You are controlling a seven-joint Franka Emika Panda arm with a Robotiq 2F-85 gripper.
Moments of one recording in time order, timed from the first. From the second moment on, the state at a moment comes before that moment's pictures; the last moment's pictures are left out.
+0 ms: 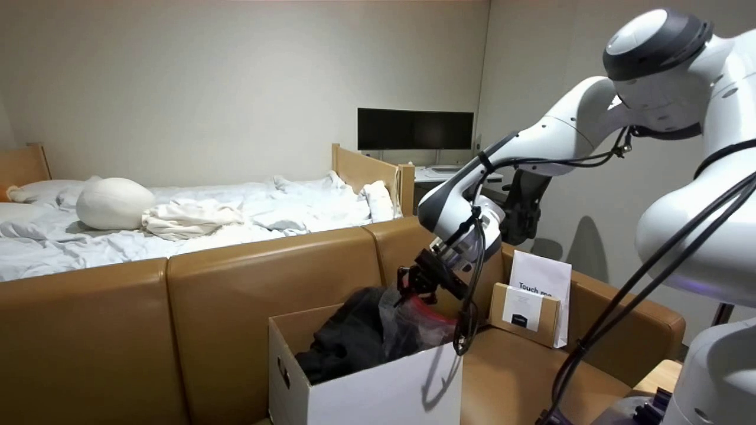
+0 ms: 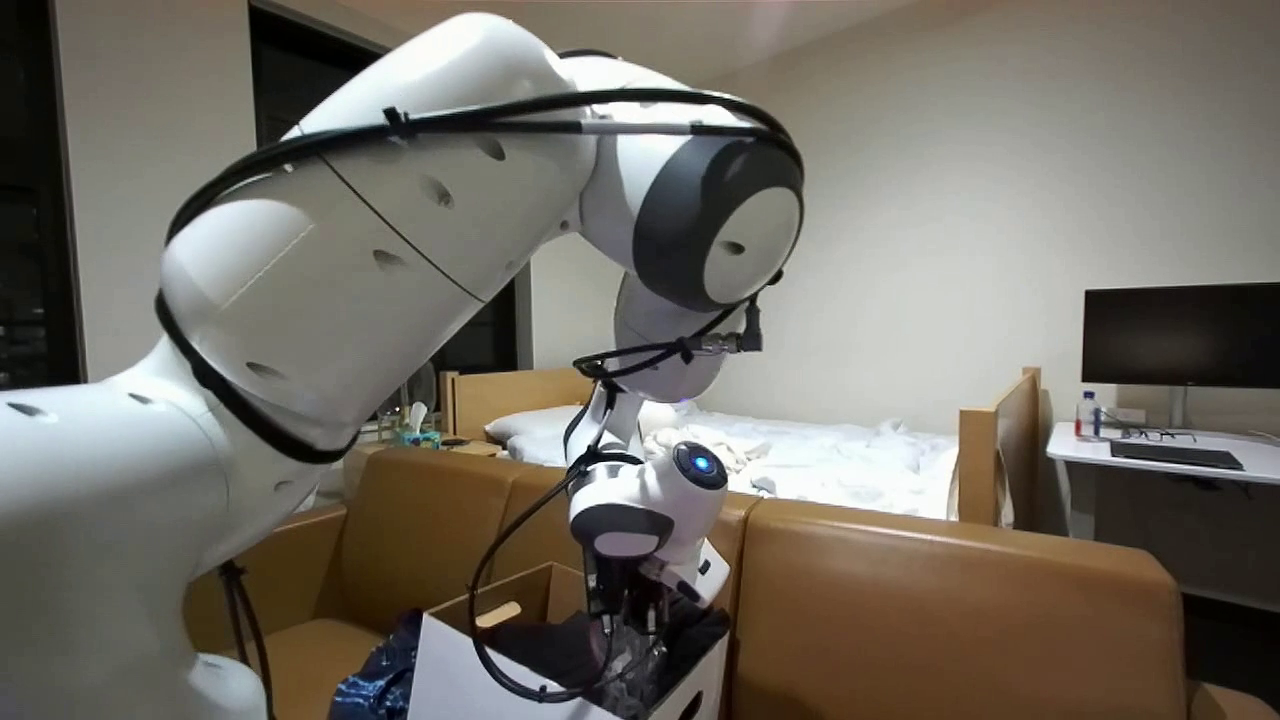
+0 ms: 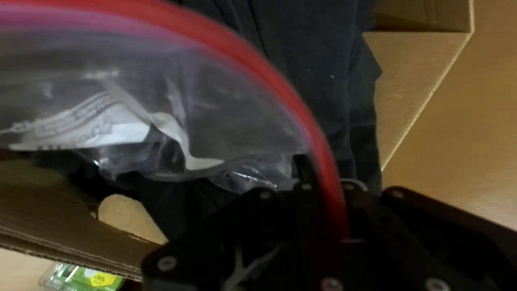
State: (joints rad) arm -1.01 0.84 0.93 -2.36 0.50 3.16 0.00
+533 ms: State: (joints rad) arm -1.45 1.13 1.15 -2.50 0.33 3.26 0.04
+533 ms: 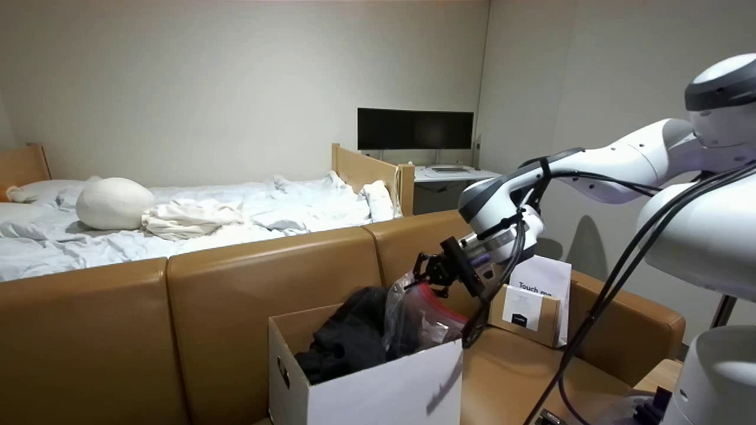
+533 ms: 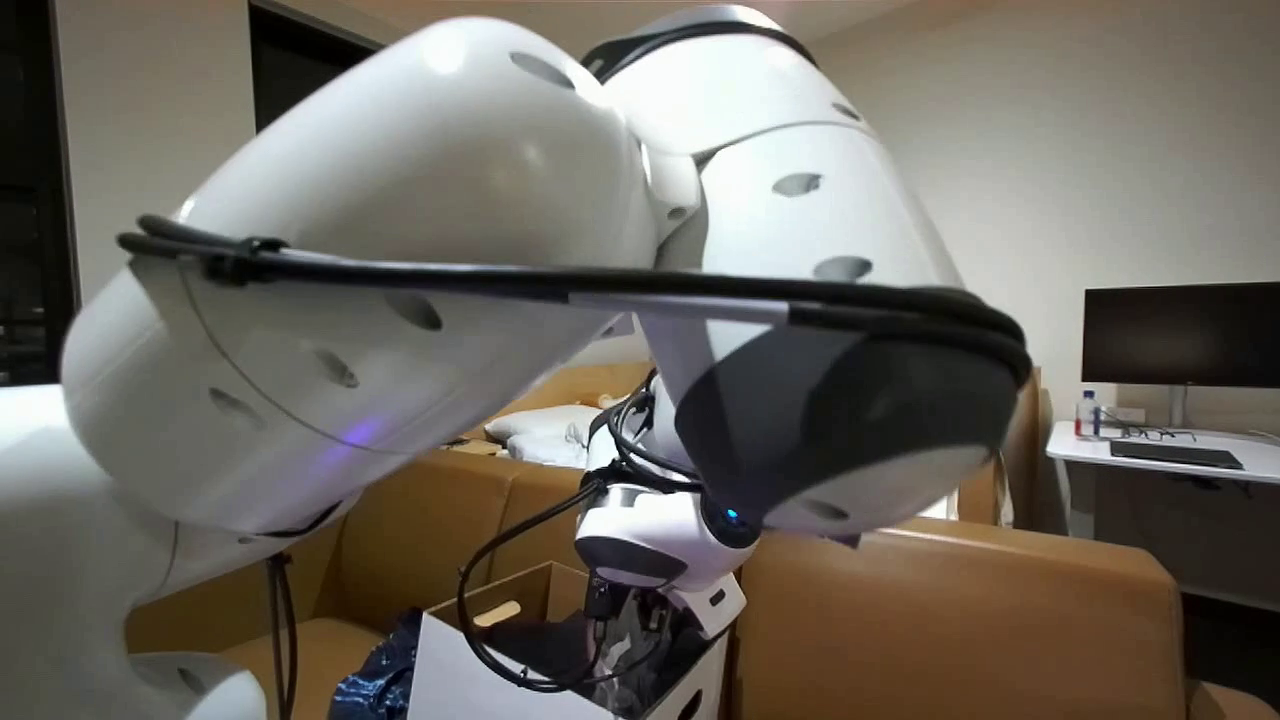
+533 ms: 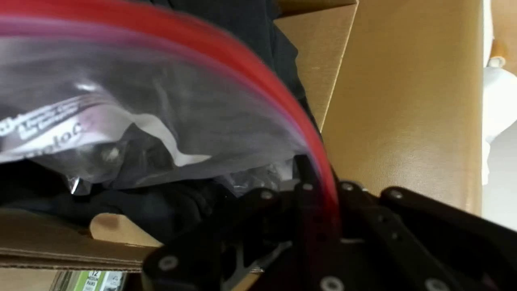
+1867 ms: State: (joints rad) arm -1.30 1.46 1.37 -2.18 0.03 3.21 0.06
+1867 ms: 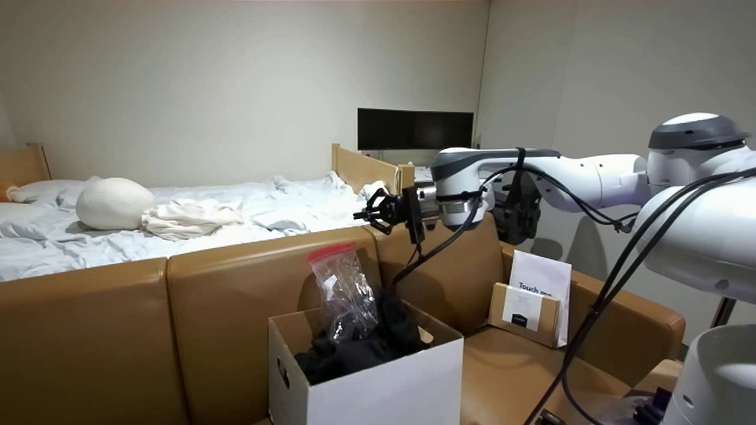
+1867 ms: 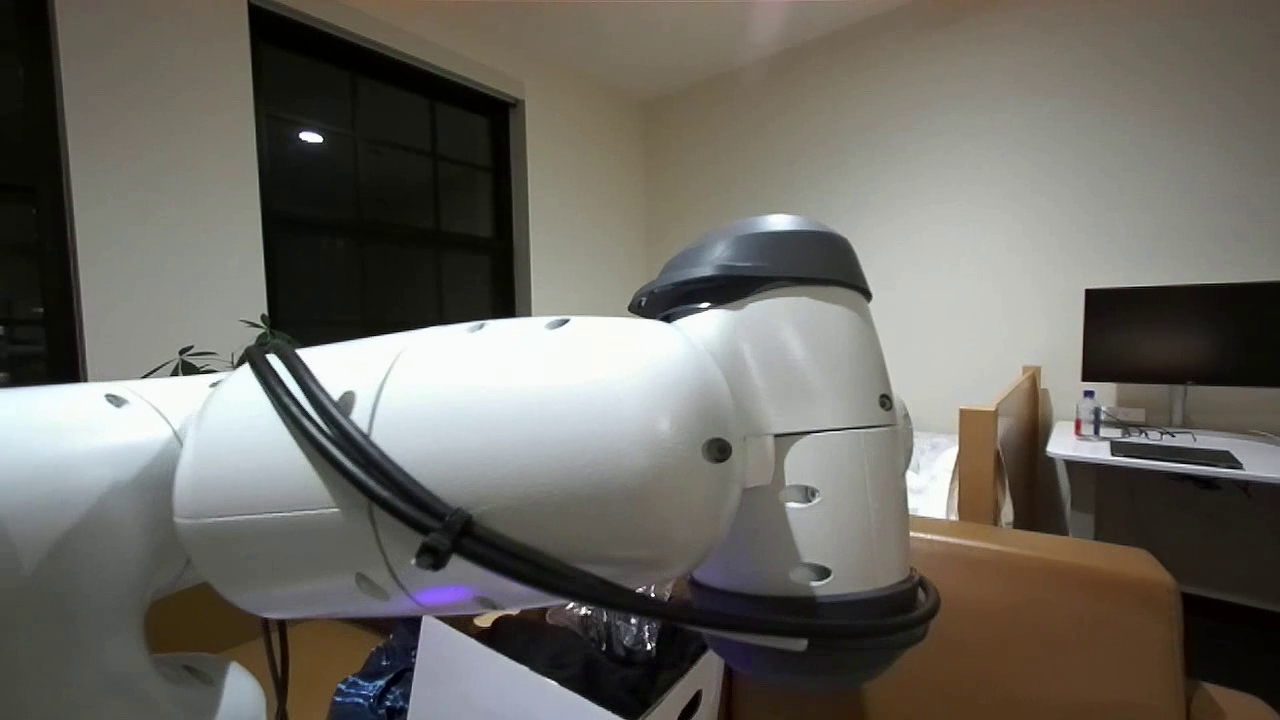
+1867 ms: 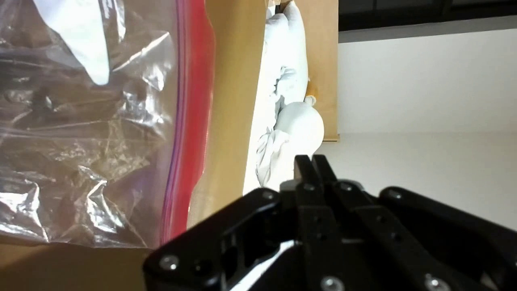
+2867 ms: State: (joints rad) arm -1.14 1.19 1.21 -2.16 0.08 2.87 0.06
